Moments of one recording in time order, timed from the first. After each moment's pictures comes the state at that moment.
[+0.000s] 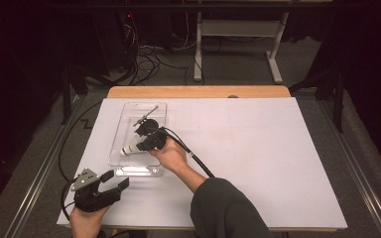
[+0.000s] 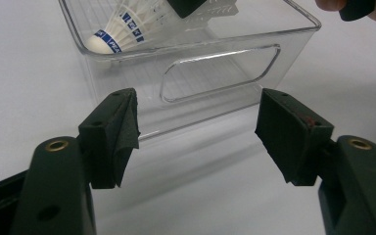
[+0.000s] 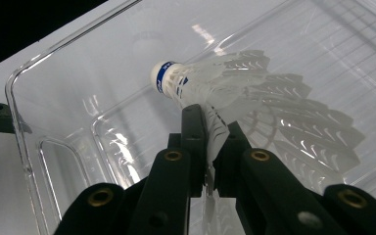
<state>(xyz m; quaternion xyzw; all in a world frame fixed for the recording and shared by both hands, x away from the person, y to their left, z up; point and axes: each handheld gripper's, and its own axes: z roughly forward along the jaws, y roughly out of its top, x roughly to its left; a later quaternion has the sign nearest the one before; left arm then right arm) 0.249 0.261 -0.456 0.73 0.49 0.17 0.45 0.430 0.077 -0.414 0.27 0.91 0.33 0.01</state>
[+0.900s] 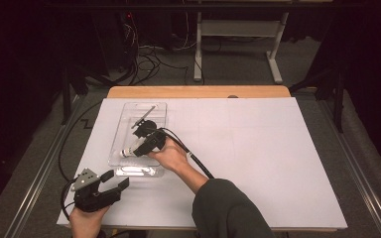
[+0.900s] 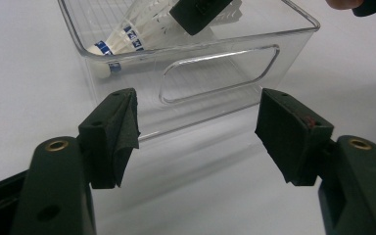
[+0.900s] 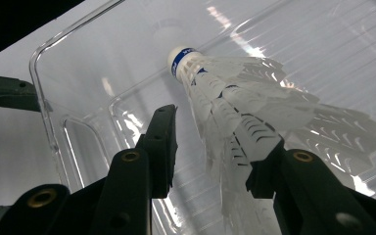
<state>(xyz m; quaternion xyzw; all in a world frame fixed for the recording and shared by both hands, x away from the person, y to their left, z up) 0.249 0.261 -0.456 0.73 0.49 0.17 0.45 0.427 0.080 -0.412 0.26 0.92 0.30 -0.02</state>
